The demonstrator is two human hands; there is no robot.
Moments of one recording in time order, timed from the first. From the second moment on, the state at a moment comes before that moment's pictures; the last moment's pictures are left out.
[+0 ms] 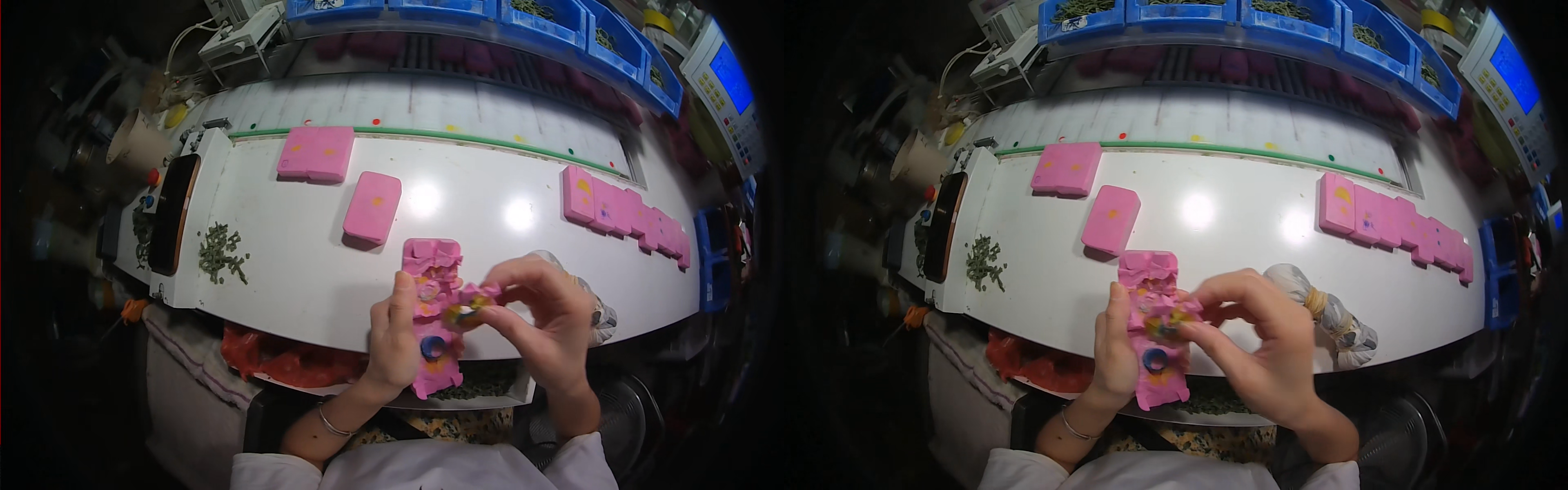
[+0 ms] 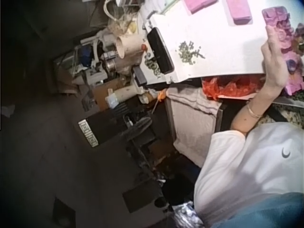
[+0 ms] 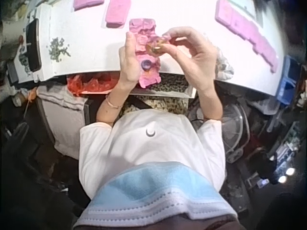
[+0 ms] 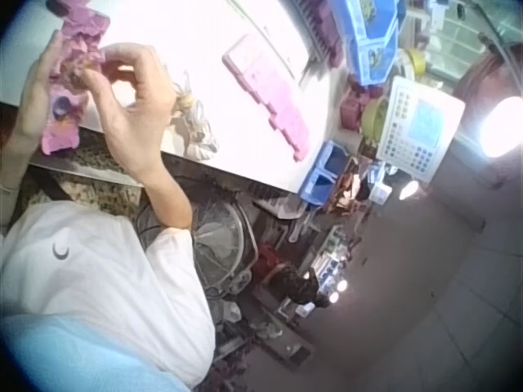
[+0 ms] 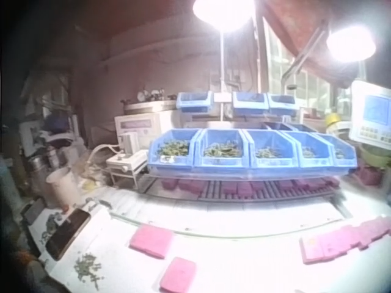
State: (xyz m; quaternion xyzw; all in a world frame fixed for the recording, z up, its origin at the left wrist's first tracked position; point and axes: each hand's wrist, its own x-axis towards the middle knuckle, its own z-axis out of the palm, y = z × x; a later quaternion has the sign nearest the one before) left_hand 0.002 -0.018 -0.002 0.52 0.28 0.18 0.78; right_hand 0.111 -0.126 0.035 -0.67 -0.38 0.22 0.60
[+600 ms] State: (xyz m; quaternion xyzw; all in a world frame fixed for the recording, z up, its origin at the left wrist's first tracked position) left_hand 0.006 -0.015 -0.014 0.43 0.24 0.18 0.85; right_hand 0.099 -0.098 0.002 -0.71 -0.37 0.10 0.59
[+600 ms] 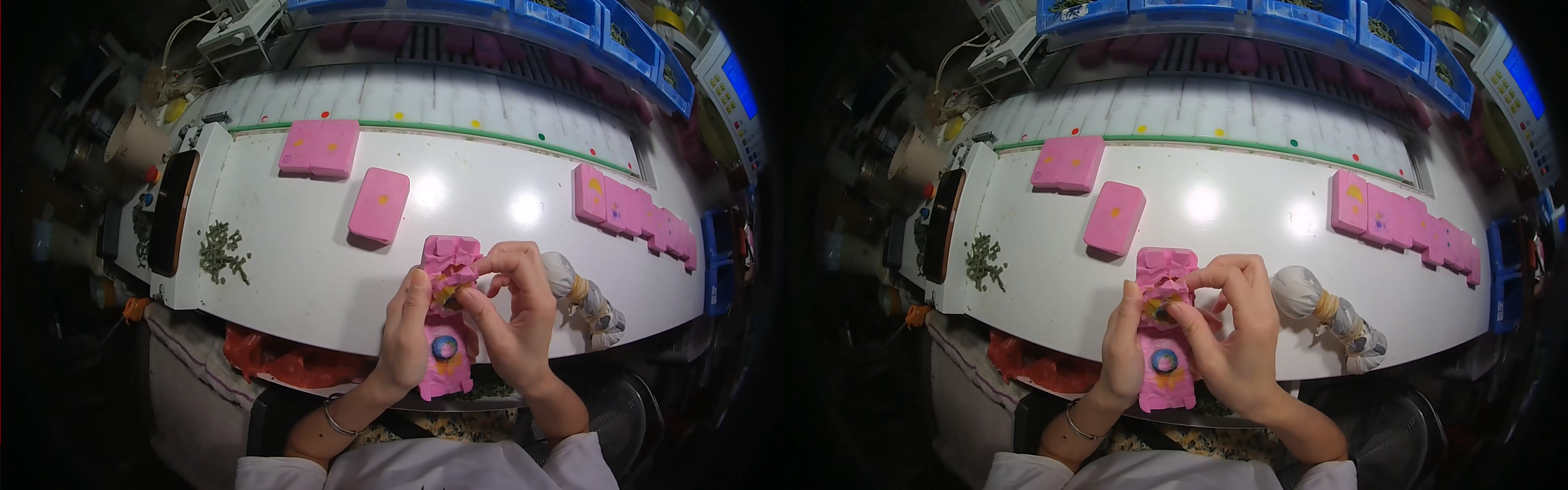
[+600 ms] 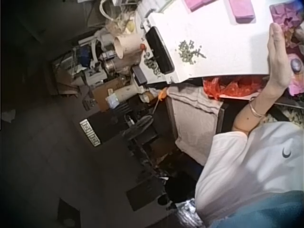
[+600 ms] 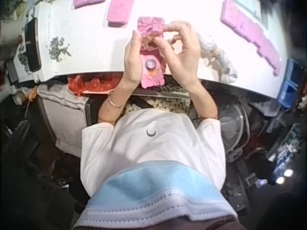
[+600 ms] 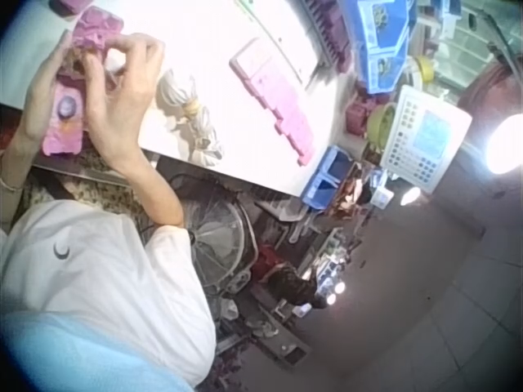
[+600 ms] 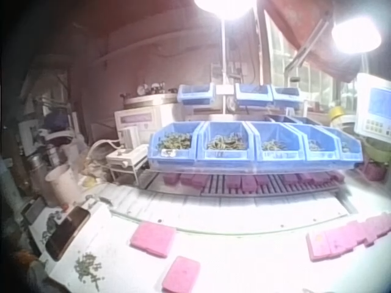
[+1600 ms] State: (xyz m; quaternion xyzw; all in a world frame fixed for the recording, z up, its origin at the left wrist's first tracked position) left_hand 0.004 -0.015 -0.028 0.34 0.24 0.12 0.90; right_hand 0.088 -0.108 0.004 -0.52 -0.14 0.37 0.76
